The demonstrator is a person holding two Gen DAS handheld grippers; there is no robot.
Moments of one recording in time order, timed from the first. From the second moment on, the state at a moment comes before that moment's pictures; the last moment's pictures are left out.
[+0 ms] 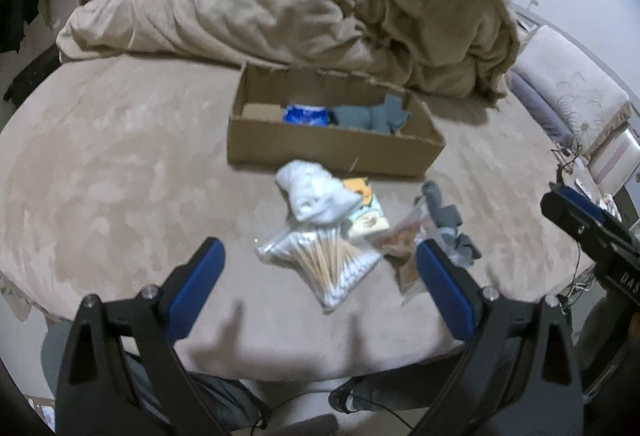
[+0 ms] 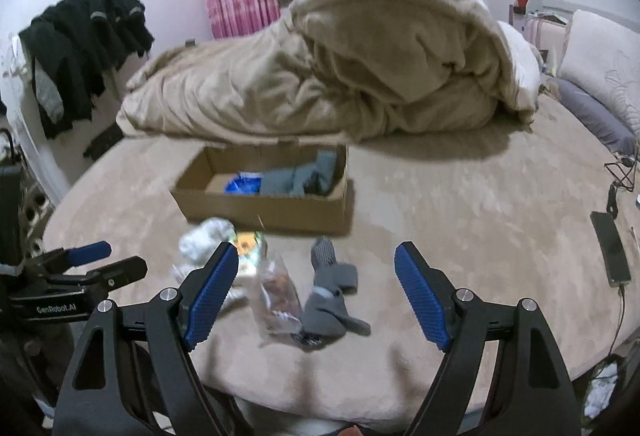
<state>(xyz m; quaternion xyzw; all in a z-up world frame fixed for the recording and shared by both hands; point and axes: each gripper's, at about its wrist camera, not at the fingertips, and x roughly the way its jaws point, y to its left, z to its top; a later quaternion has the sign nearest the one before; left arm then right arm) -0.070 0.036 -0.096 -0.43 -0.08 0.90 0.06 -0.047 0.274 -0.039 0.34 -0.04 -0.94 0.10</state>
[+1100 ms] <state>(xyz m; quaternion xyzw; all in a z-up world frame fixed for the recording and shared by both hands) -0.102 0.059 -0.158 -0.45 -0.07 0.89 0.09 -0.102 0.271 -0.130 0.43 -0.04 -0.89 0.13</state>
